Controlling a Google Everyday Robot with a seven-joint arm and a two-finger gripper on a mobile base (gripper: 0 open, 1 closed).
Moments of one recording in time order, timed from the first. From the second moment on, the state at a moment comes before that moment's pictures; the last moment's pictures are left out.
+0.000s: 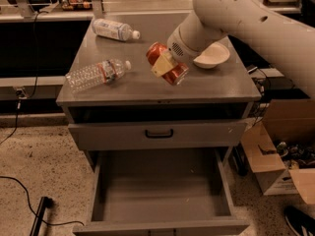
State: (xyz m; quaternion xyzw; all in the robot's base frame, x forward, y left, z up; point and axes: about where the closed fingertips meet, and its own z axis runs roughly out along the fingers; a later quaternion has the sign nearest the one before) arm 0.655 -0.036 0.885 -0.39 0.86 0.09 0.31
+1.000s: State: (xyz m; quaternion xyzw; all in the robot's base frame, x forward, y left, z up) arm 0.682 -0.042 0.882 -0.37 0.88 0.10 0.28
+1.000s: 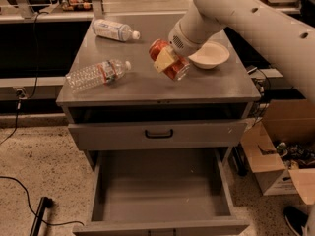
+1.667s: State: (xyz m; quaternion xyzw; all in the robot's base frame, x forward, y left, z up) arm 0.682 -0.039 0.879 -0.38 0.88 0.10 0.28
